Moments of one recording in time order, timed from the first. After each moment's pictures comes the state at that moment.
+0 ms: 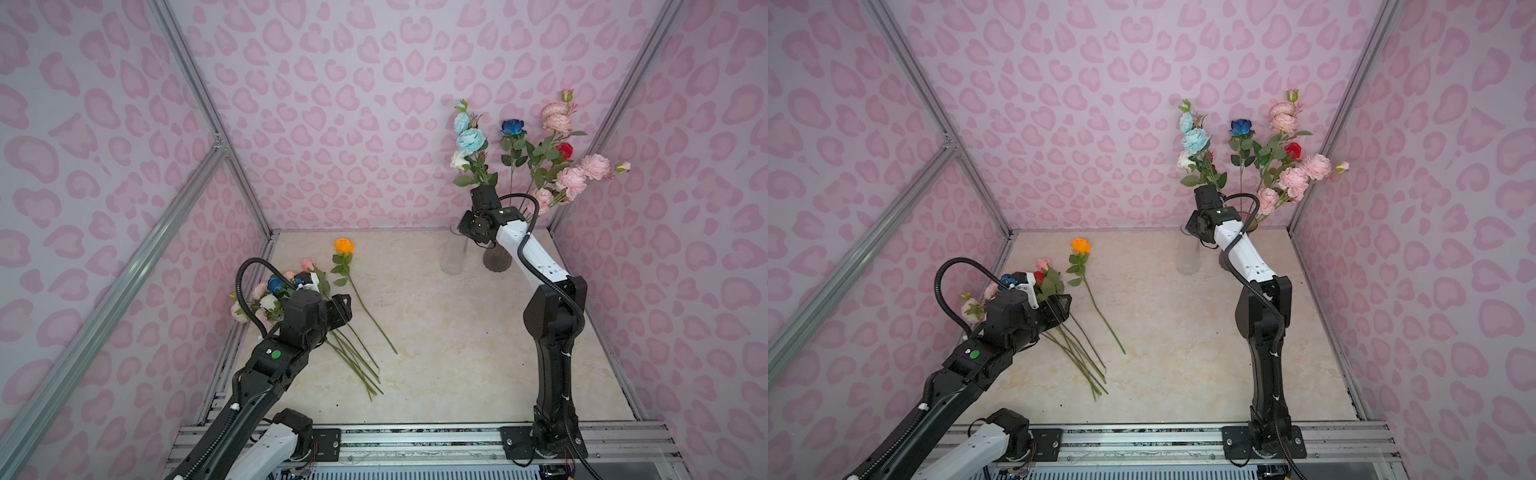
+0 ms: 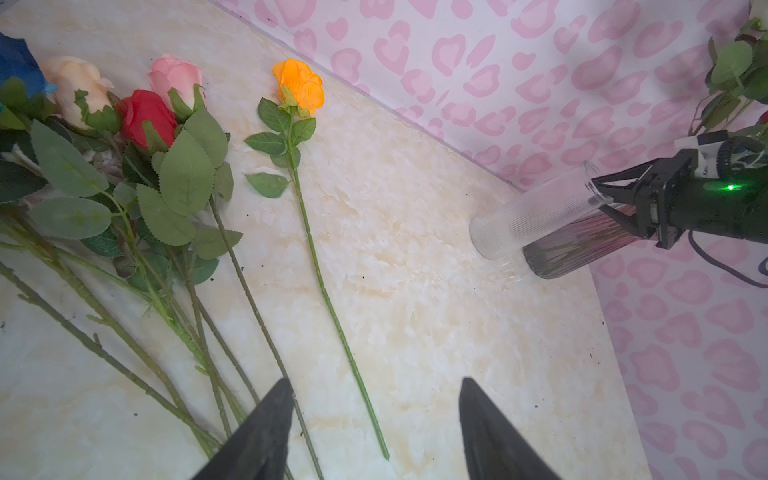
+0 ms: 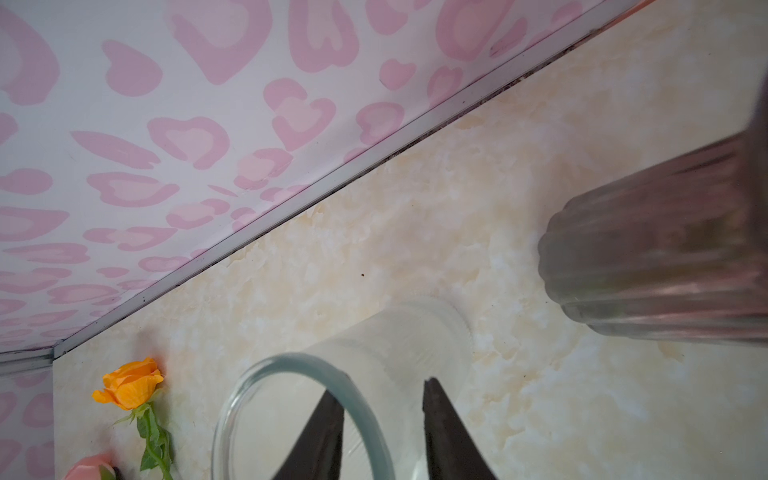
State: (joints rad) left arm -0.39 0.82 0.77 -0.48 -0.09 -0.69; right arm 0.26 2.21 2.20 -0.85 0.10 0.71
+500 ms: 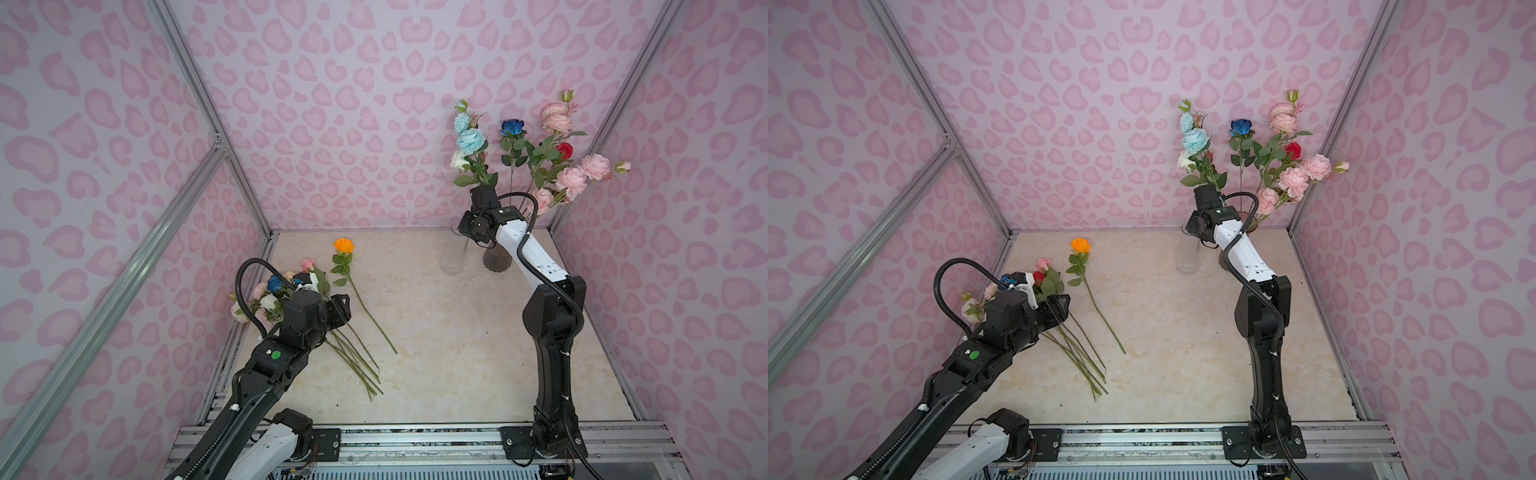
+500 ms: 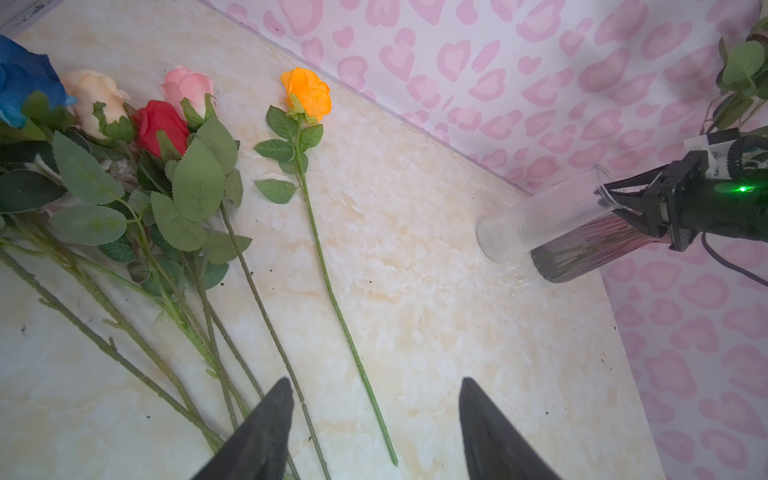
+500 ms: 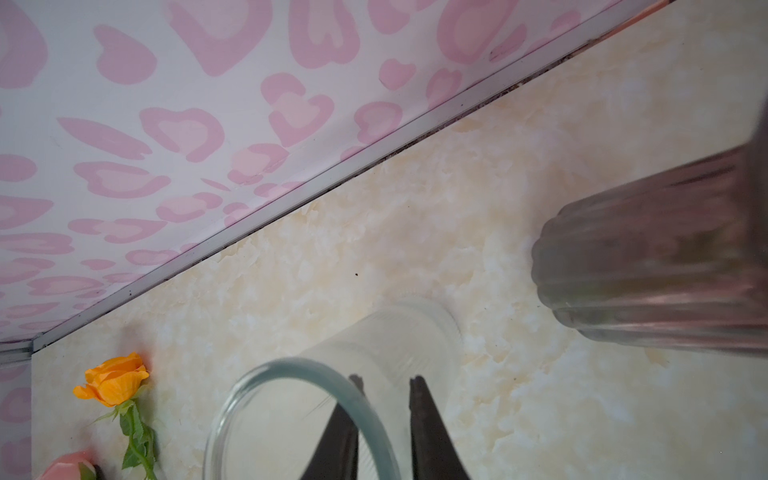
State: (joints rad) left arm -0.39 0.81 0.77 -0.49 -0.11 -0.68; right arm 0.26 2.21 2.21 -0.87 0.10 0.68
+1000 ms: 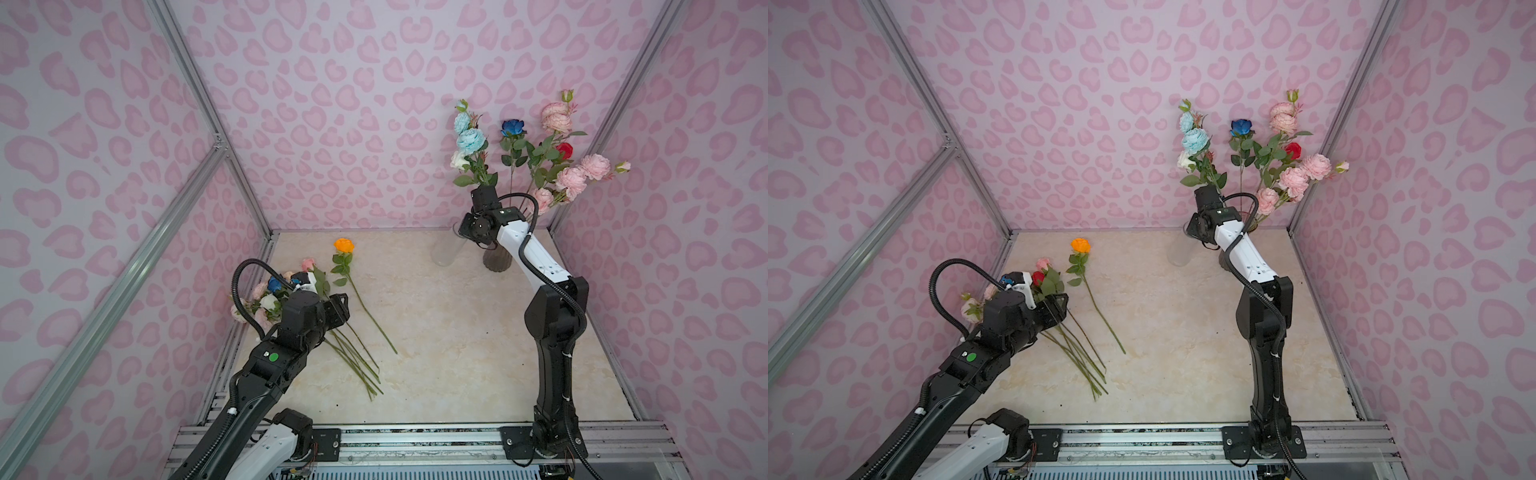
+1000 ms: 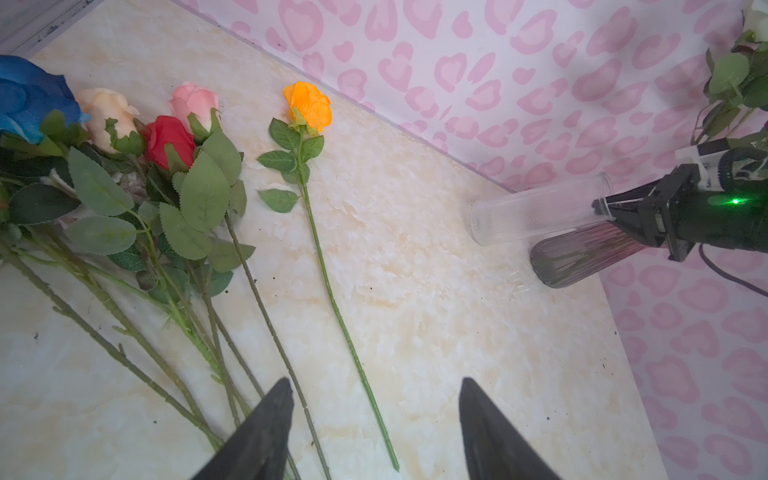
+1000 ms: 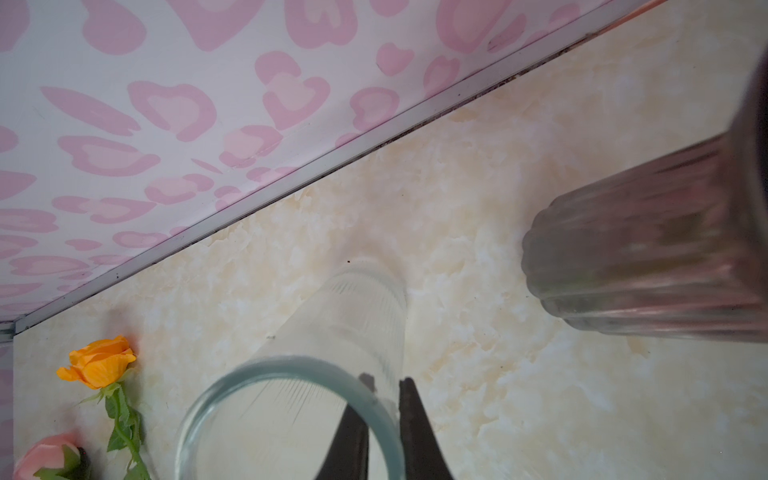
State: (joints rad) left arm -0.39 0.80 0.77 -0.49 -0.12 -0.67; right arm 0.26 2.19 2.17 -0.88 0.10 0.64
